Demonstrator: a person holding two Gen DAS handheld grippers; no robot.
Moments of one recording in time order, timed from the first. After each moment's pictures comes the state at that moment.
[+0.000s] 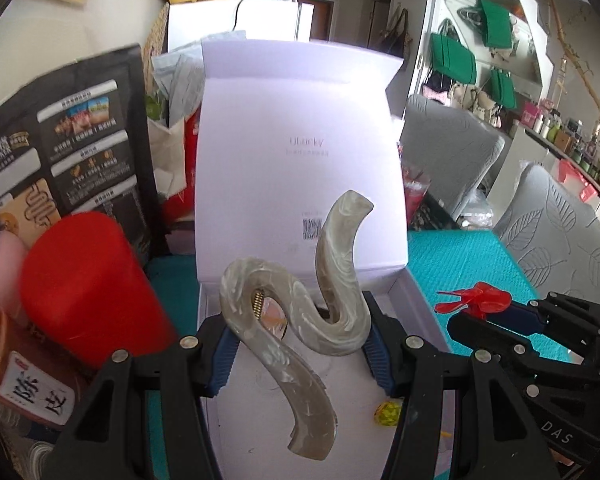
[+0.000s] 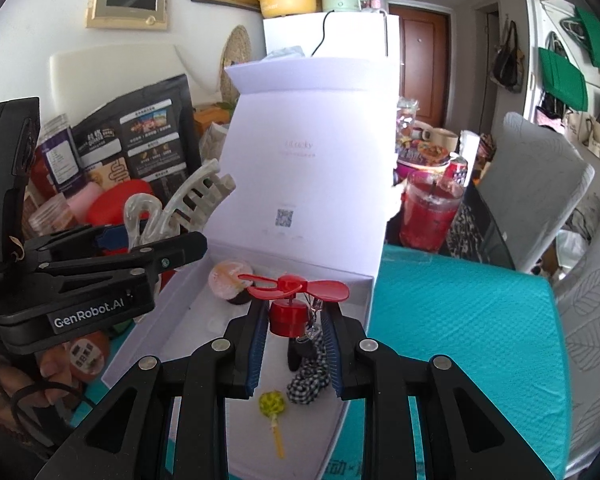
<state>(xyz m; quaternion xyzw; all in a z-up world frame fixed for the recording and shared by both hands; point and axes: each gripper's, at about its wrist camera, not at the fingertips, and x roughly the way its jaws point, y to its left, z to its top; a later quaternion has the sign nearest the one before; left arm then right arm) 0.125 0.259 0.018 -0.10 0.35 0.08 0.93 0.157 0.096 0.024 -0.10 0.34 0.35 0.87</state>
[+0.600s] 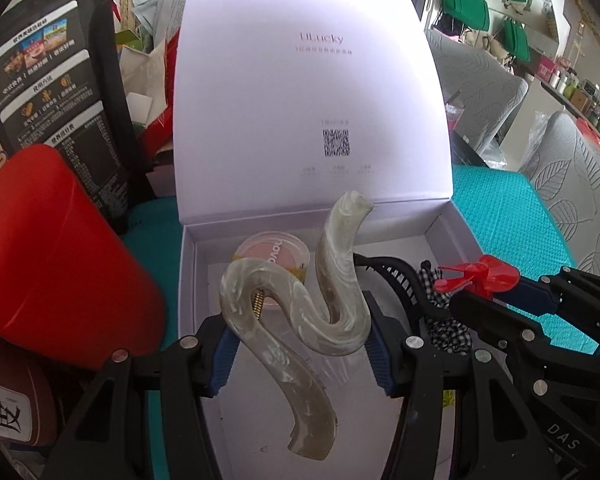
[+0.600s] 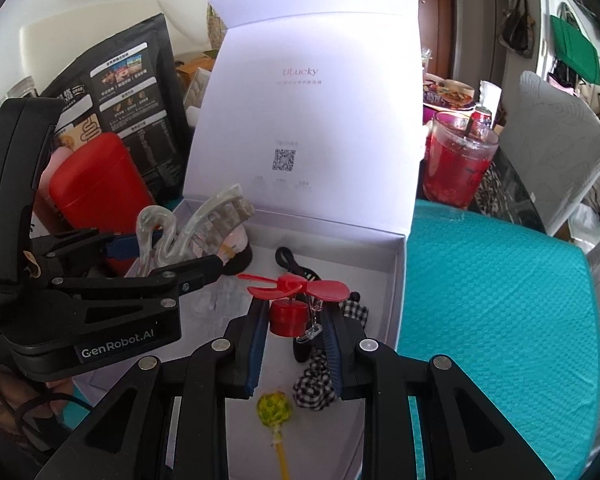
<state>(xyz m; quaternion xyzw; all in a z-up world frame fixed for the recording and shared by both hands) 0.156 0.268 -0.037 -0.09 0.45 0.08 0.88 0.183 0.120 -0.026 -0.11 0.41 0.34 0.84</state>
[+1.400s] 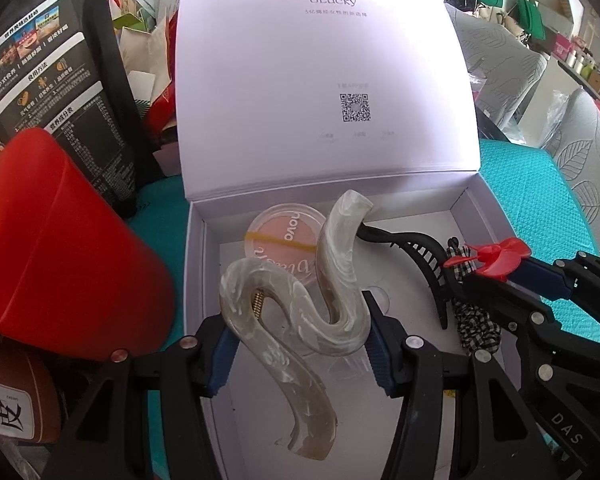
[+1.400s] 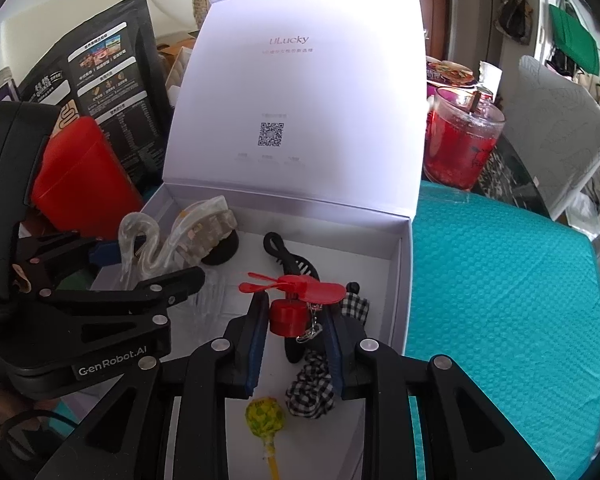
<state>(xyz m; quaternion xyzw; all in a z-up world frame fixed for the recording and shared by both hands) 0.163 0.264 -0.052 -0.07 0.49 0.10 0.86 0.194 0.129 -0.042 -0.12 0.43 0.32 0.84</state>
